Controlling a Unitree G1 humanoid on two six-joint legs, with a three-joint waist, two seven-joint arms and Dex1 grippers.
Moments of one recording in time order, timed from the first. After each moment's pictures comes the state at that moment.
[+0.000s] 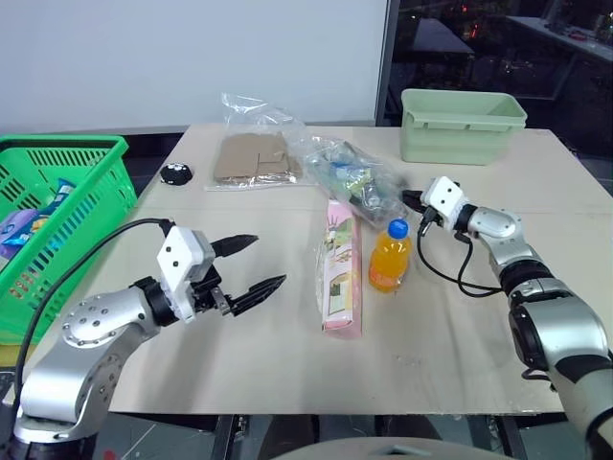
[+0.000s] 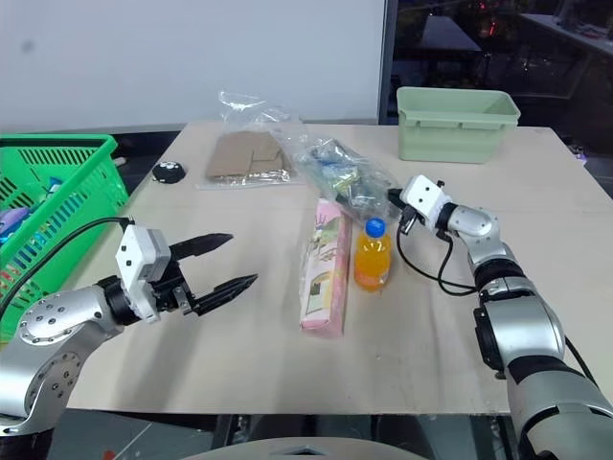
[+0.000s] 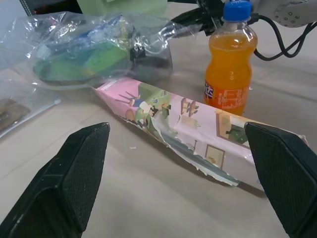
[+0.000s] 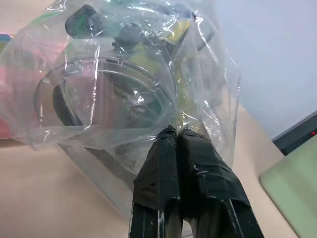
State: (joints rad) left arm 0.12 0.76 0.27 -0.53 -0.60 0.43 -0.84; right arm -0.91 -0.41 0.08 1.22 -0.11 -0.67 0.81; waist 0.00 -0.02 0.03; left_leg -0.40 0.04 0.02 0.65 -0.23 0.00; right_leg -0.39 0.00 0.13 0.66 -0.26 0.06
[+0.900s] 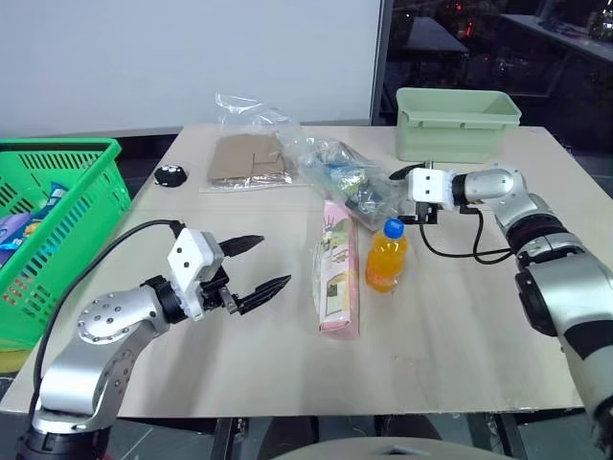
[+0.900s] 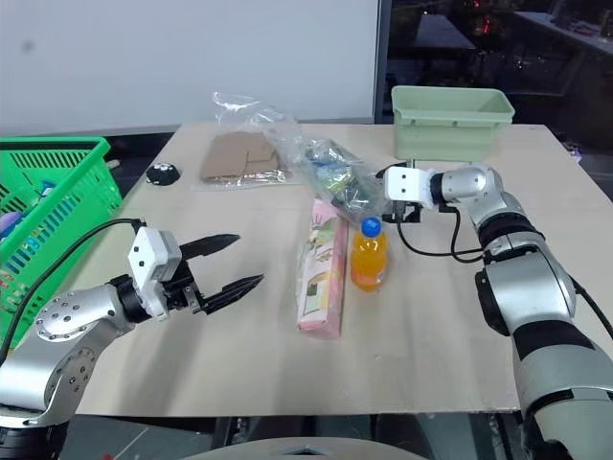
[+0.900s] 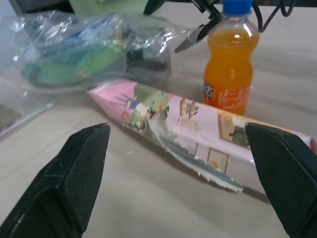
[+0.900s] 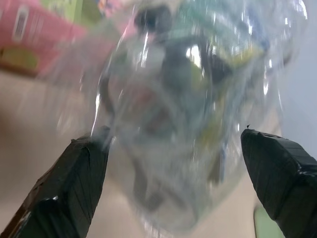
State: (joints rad) left arm 0.12 0.72 0.23 -0.50 -0.54 0.39 -0.84; right arm -1.16 -0.41 0.24 1.32 -0.31 -0.68 0.99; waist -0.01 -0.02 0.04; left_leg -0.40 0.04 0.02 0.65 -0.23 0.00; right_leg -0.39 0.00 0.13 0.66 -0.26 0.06
